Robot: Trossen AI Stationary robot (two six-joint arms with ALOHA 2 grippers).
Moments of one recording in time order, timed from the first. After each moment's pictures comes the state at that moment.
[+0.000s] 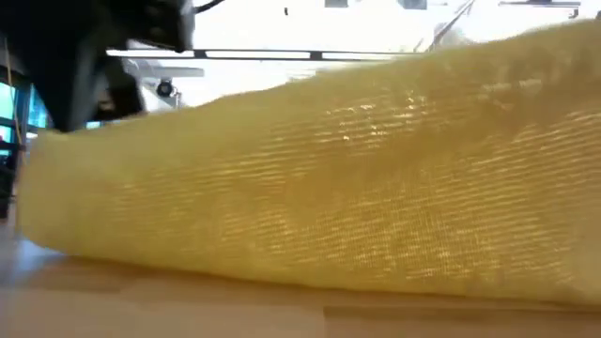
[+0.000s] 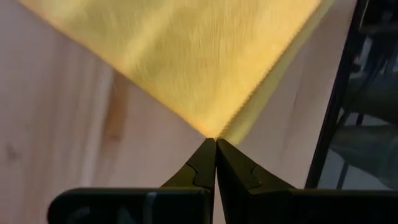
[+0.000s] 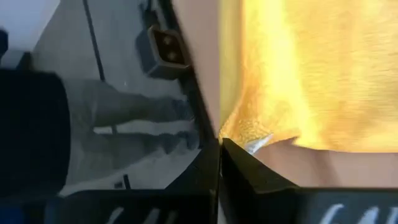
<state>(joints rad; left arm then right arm) -0.36 1.60 1.00 -0.56 0.14 -0.78 0.73 1.75 1.15 -0.25 -0.01 1.16</state>
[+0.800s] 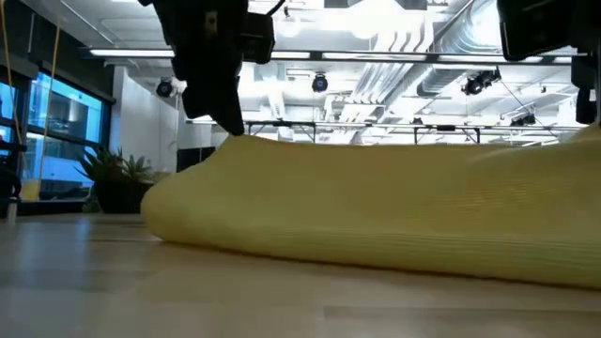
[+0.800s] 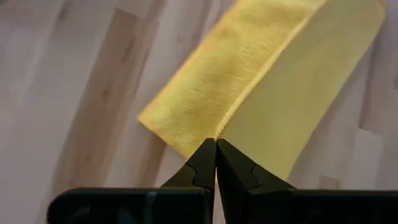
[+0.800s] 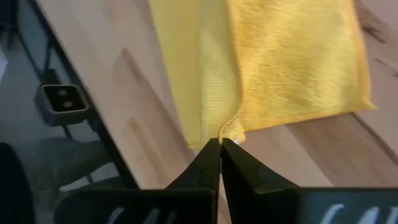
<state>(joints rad) -0.02 1.60 1.10 -0.58 0.01 -0.47 0.66 1.46 0.83 -0.34 0.11 1.34</state>
